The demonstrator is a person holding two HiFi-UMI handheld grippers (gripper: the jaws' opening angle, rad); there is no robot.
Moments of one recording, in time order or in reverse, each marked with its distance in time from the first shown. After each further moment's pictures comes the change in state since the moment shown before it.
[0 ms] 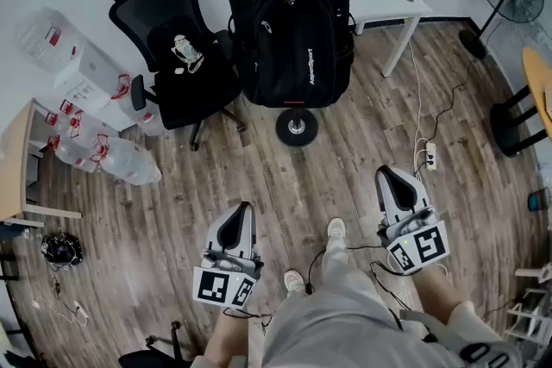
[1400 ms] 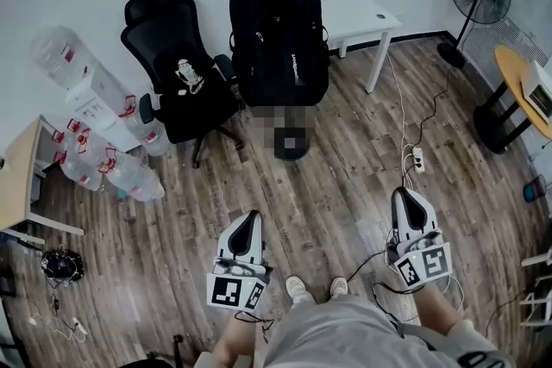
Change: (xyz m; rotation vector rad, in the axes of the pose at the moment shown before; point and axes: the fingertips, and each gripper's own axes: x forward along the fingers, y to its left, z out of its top) left arm -0.127 -0.088 0.024 0.055 -0.099 -0.056; right arm -0.196 0.052 0.030 -0.001 -0.072 -0.208
